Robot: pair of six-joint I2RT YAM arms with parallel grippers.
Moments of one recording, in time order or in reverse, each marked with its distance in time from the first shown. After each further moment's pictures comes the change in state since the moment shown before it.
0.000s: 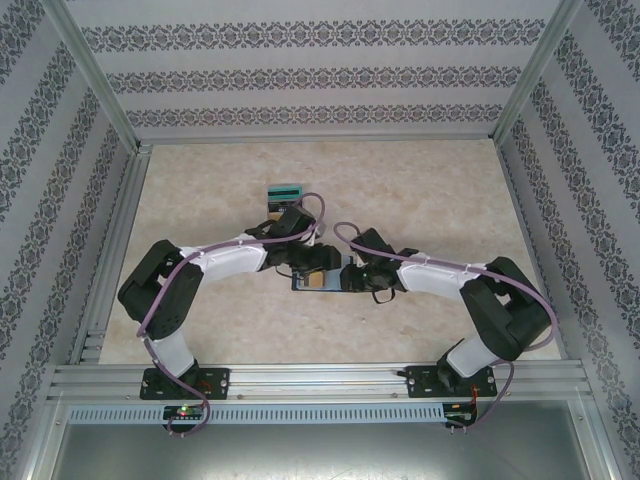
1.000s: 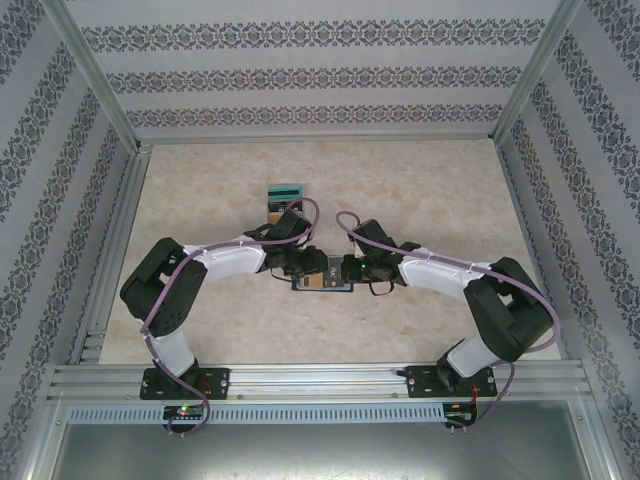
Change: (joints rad) left arm 0.032 0.011 -0.059 -0.031 -0.132 -0.031; right arm -0.008 0.015 0.068 0.006 -0.046 0.015
